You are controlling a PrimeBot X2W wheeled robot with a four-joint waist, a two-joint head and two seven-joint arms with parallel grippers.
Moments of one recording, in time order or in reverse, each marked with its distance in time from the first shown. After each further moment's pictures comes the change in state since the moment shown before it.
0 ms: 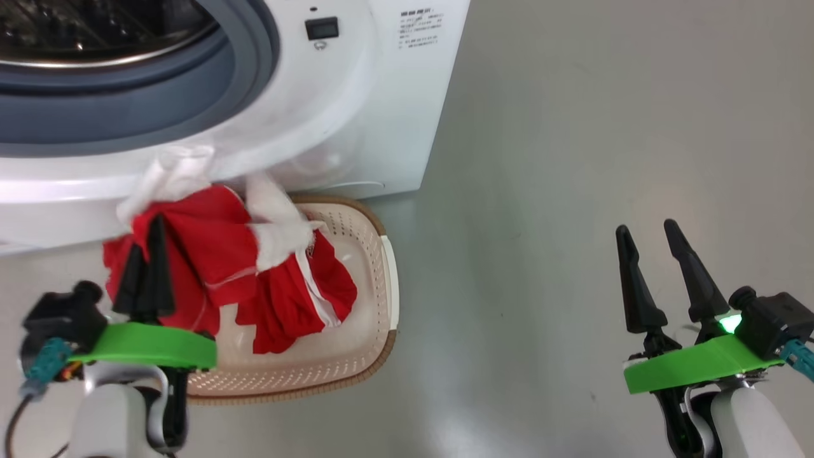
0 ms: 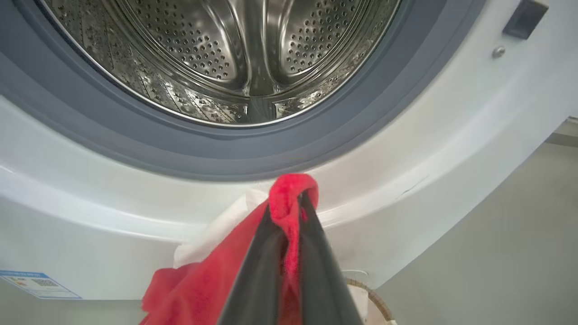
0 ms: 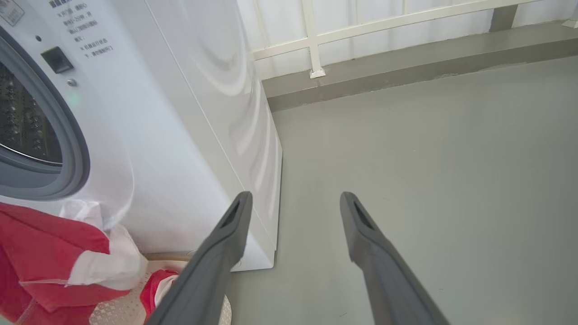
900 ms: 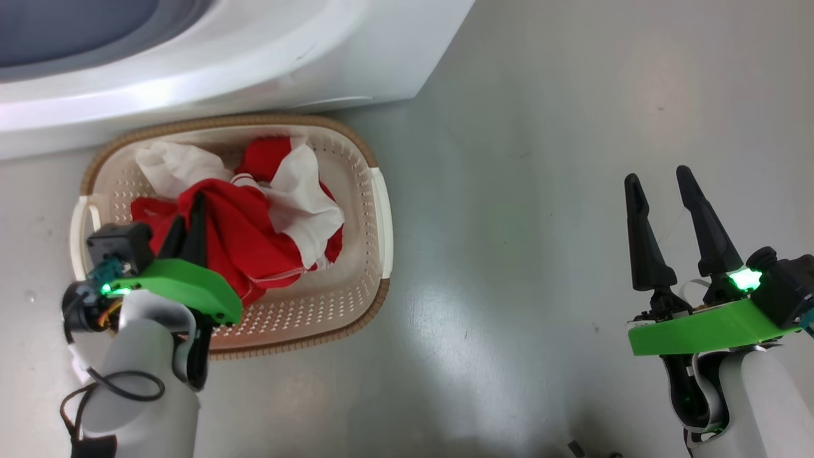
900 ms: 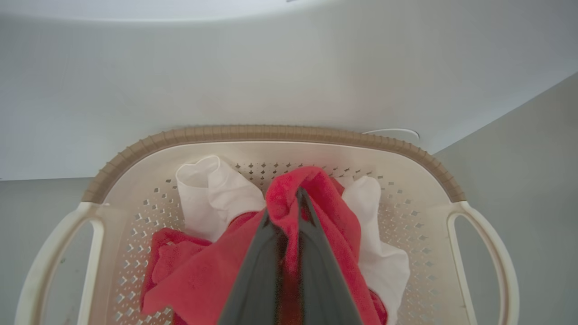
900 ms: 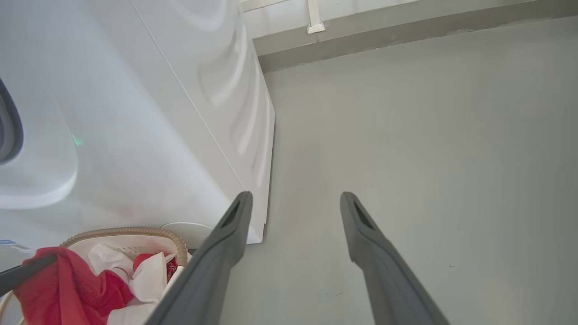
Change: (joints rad) left arm -0.282 0.015 -0.114 0.494 0.028 0.000 0.000; right arm -0.089 -0.003 -0.001 -0.056 -0.008 0.000 0.000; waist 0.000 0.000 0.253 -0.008
